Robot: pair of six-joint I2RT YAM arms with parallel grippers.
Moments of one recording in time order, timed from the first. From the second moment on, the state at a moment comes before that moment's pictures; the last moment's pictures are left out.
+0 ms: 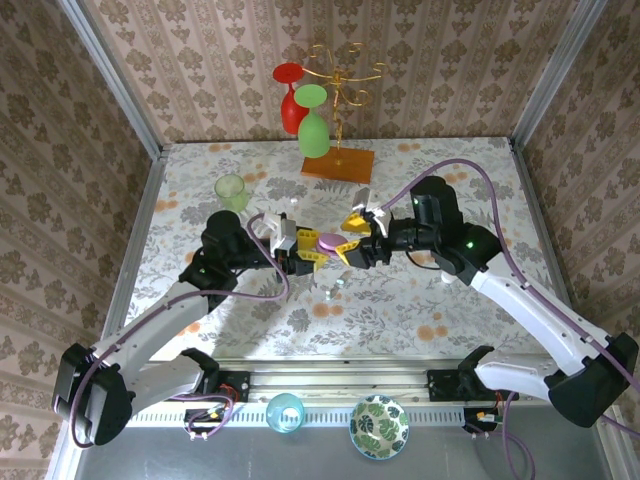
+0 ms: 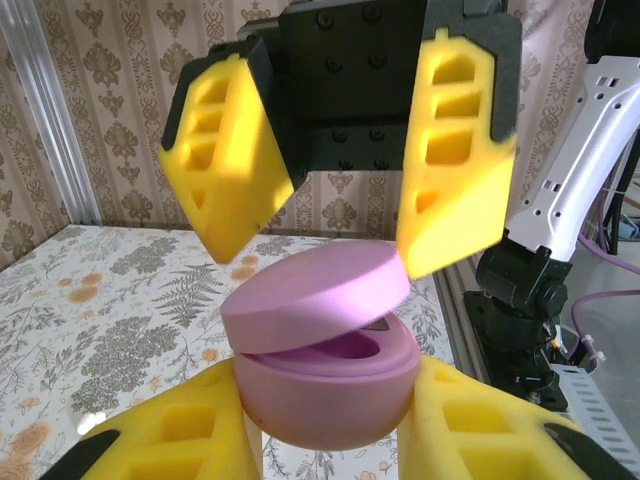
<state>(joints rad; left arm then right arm) -0.61 1.05 0.68 0.31 0.96 0.06 0.57 1.14 1.12 -0.39 -0.66 -0.18</state>
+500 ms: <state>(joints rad) -0.61 1.04 0.67 0.34 1.00 0.06 0.54 1.13 1.12 -0.31 -0.59 -0.13</state>
